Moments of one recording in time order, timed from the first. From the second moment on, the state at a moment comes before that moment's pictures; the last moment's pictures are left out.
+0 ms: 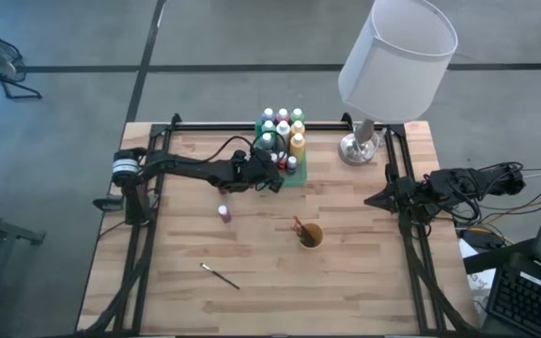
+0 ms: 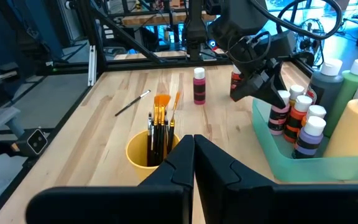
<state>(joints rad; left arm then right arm) 0.16 1.79 1.15 -0.22 -0.59 -0.60 0.28 0.26 0.50 -0.50 0.19 0.17</state>
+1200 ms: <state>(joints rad) 0.08 1.32 1.14 -0.49 -0.51 -0.45 0.28 0.26 0.50 -0.50 0.19 0.17</state>
